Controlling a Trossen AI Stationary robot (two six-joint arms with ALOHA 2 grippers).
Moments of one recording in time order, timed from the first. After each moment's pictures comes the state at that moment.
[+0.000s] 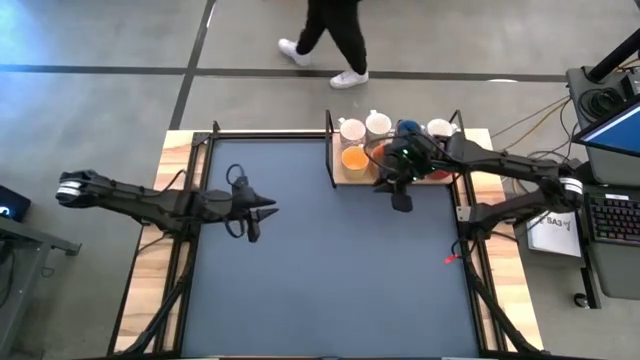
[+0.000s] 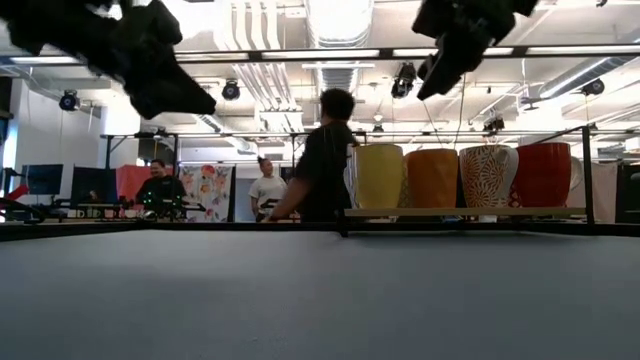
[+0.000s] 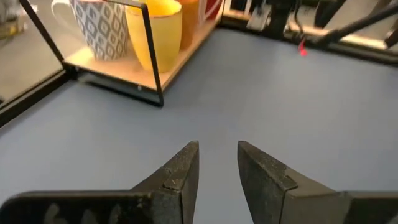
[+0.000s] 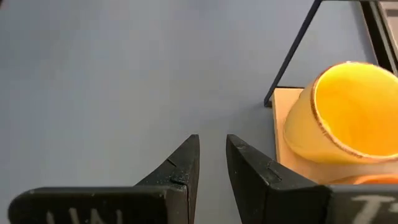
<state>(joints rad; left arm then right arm) -0.10 0.85 0.45 -0.04 -0.36 -0.28 -0.35 1.24 1.11 -0.74 -0.32 -0.30</state>
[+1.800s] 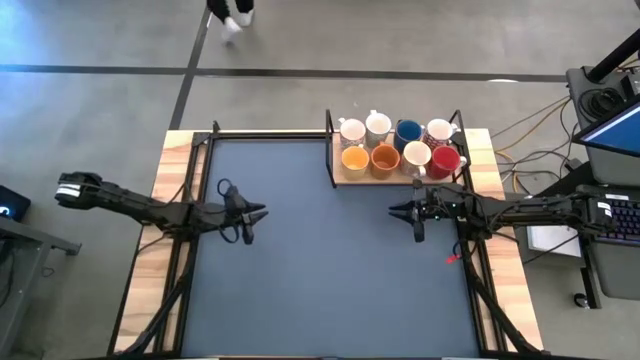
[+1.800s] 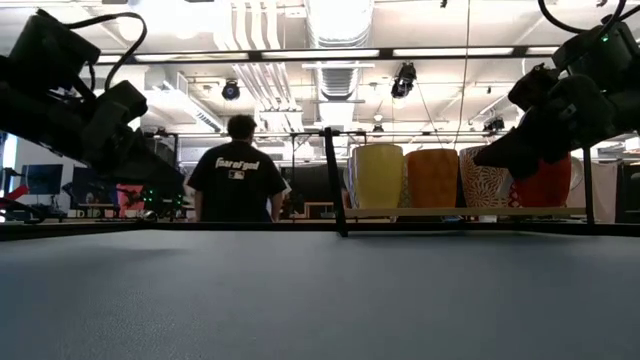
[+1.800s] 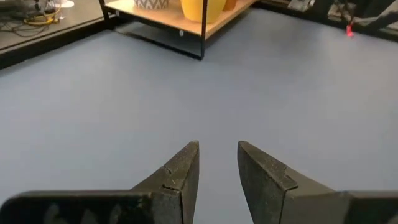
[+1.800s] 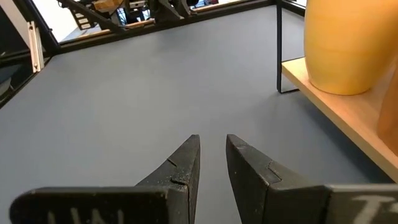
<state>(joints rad) -0.10 0.81 0.01 0.39 -0.46 -0.34 -0.23 0.68 0.01 0.39 -0.18 0.13</state>
